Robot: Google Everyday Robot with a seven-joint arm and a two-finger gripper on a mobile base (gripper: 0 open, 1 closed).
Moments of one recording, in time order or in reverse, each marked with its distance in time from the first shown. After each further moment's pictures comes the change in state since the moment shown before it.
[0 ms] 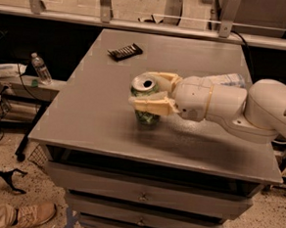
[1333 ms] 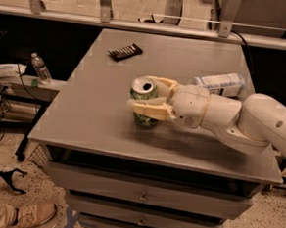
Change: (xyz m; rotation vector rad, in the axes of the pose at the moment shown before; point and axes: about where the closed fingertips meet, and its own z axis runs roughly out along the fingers) arm 0.015 0.001 0.004 0.024 -0.076 0.017
